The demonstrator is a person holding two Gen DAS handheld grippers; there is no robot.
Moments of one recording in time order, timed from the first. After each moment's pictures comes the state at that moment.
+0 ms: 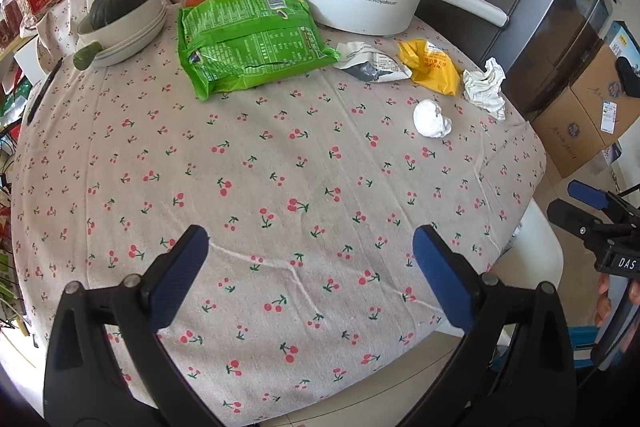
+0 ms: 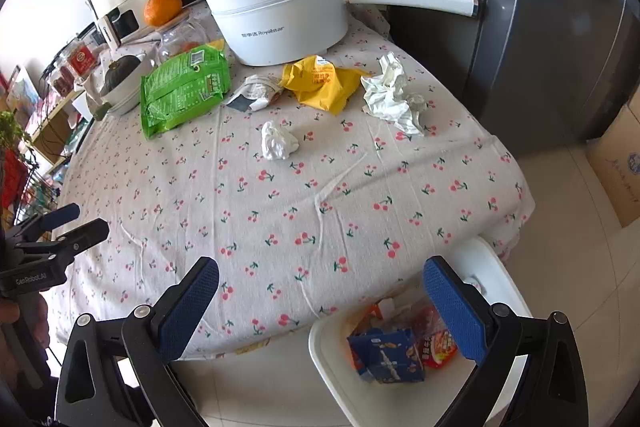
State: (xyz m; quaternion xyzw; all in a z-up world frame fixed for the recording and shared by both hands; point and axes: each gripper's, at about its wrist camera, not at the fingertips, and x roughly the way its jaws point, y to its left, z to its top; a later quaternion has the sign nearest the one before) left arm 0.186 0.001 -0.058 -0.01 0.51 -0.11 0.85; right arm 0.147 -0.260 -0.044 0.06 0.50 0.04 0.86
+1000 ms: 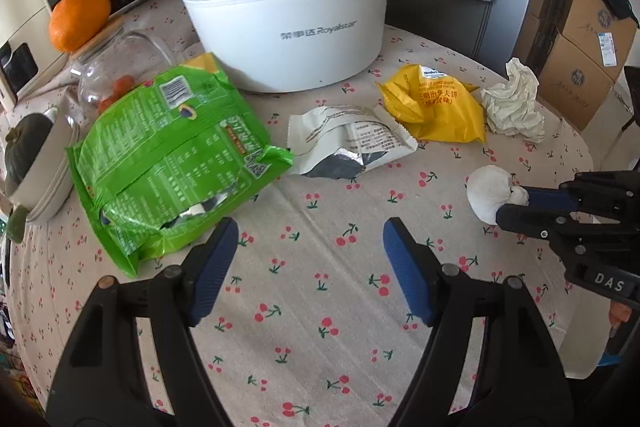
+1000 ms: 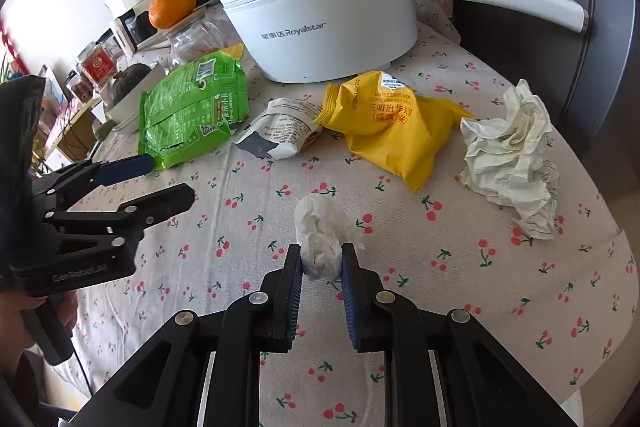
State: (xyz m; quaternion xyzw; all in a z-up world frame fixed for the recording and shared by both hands) left arm 0.299 -0.090 -0.086 0.15 0.43 -0.19 0.87; right arm 0.258 -0.240 -0.105 0.08 0.47 0.13 0.87
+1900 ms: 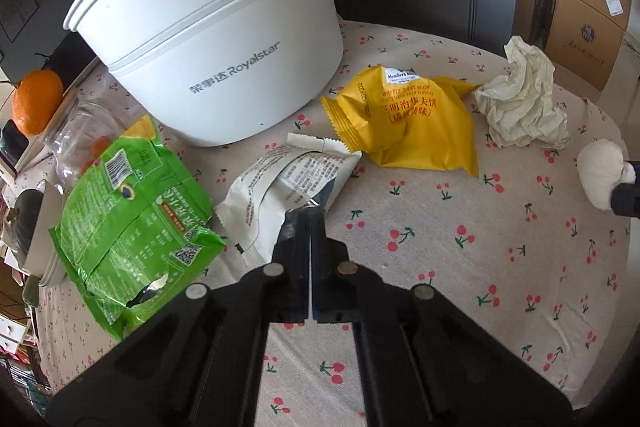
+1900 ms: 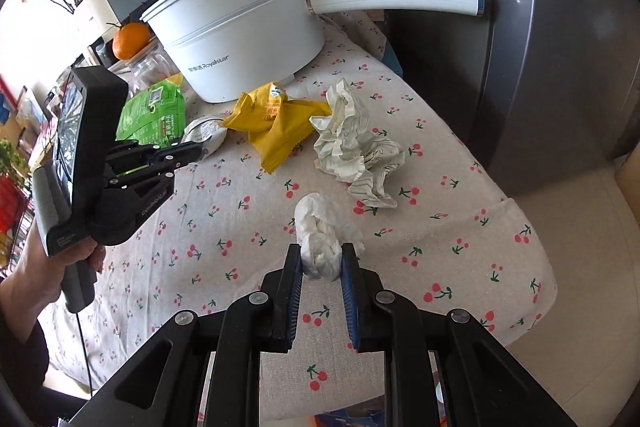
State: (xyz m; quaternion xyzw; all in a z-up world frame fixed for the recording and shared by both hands) left arm 0.317 -0.151 -0.093 0.22 0.41 -0.17 0.87; right arm 0.226 -0.329 -0.083 0.09 0.47 0.08 0.88
